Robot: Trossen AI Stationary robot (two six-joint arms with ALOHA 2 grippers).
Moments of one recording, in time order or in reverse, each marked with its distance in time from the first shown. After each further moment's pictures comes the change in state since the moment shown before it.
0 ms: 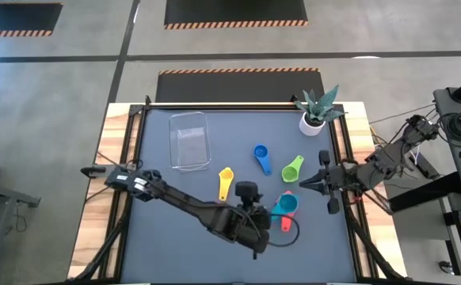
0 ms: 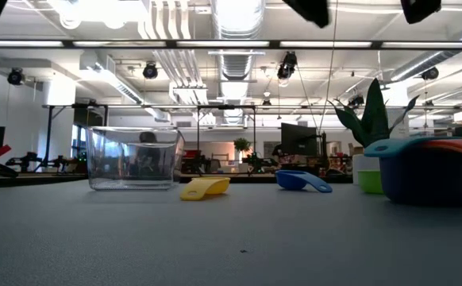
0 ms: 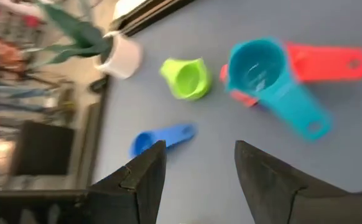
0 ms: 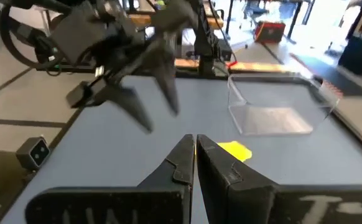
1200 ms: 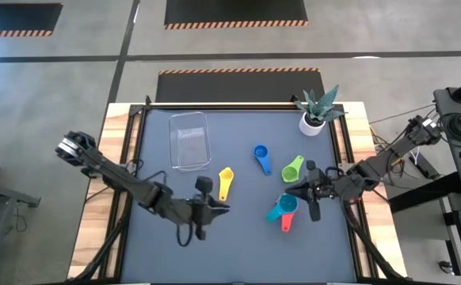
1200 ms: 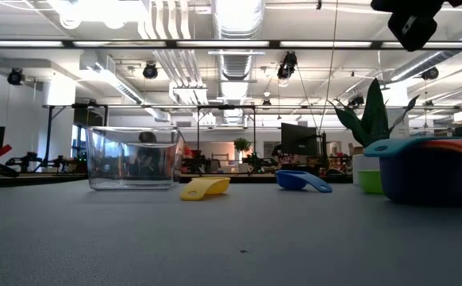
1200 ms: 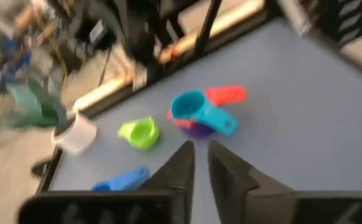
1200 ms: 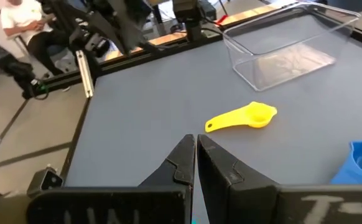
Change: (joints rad) left arm -0.073 -0.850 -1.373 1.200 0.303 0.375; right arm -0.051 0.231 0.000 0.113 0.001 0.385
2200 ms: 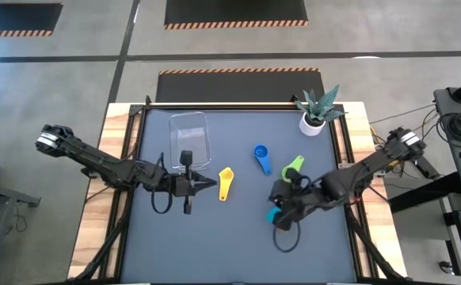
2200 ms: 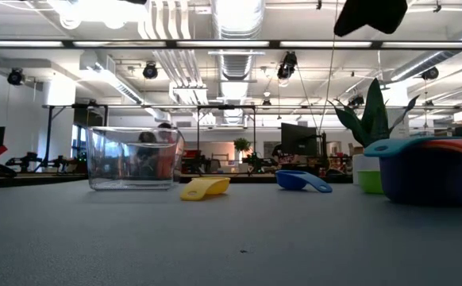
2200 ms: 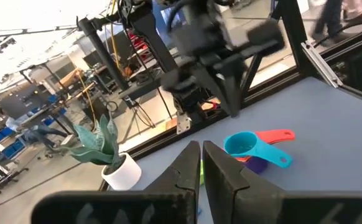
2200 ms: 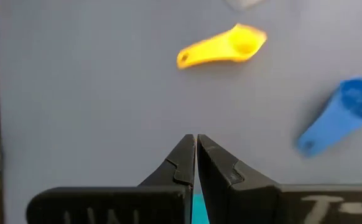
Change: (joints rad) left arm 0.171 -0.332 -0.309 0.324 0.182 0.194; right arm -0.091 0.566 0.591 -0.602 -0.124 0.208
